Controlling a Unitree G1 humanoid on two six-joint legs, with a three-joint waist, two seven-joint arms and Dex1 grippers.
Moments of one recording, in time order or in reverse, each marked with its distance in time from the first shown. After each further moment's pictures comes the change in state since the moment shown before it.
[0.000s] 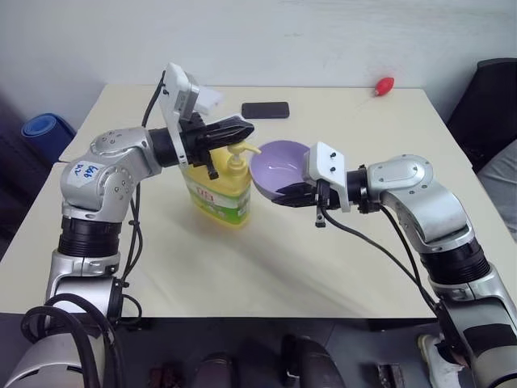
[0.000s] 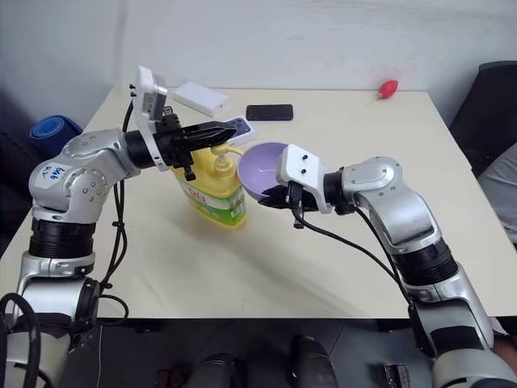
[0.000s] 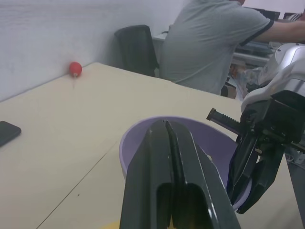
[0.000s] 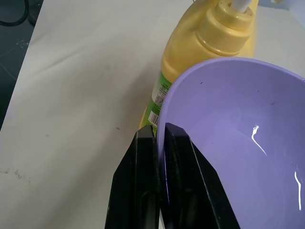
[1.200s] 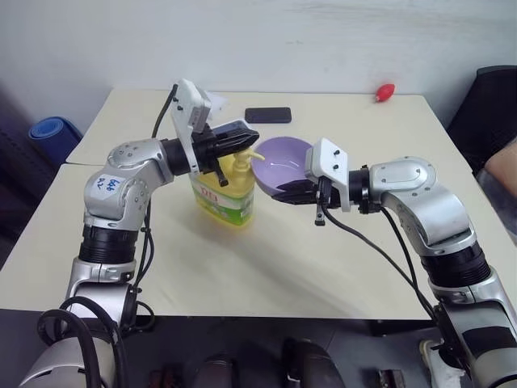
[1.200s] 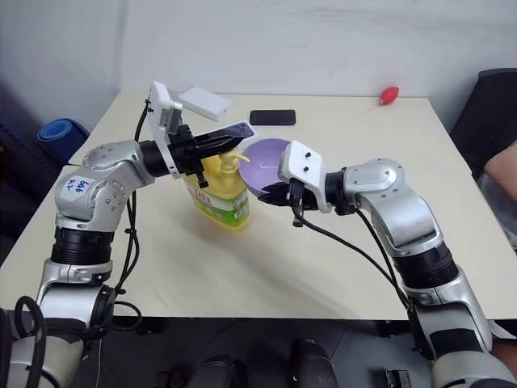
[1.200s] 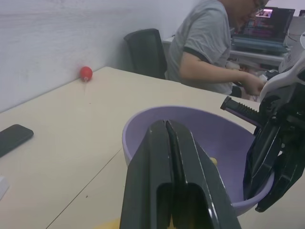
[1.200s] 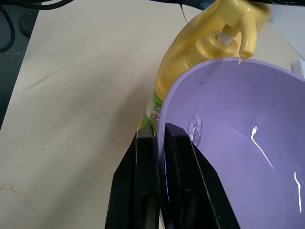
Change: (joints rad) left arm 0.057 -0.101 0.004 0.043 0.100 -0.102 0.009; right arm 0.020 0.009 -0.027 -0.018 0.019 0.009 -0.039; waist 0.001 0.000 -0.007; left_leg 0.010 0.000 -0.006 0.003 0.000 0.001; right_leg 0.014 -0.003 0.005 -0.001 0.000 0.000
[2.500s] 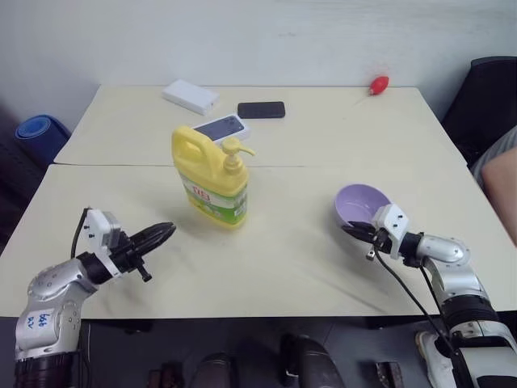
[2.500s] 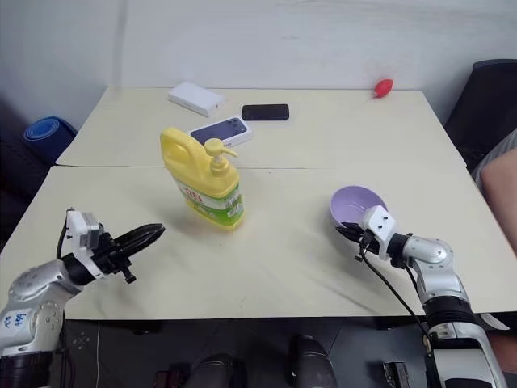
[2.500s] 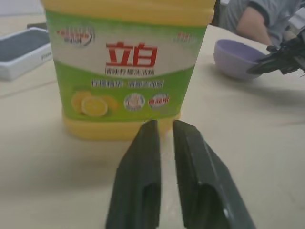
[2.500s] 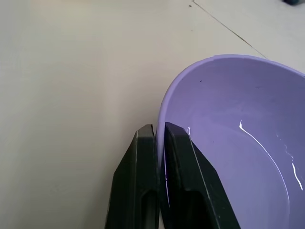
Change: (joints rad) left arm 0.863 0.074 0.370 -0.177 -0.027 -0.353 -0.138; right arm 0.339 -0.004 -0.252 0.827 -0.089 -0.878 -0.034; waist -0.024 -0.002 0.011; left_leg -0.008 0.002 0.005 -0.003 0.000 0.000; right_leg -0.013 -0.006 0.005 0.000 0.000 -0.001
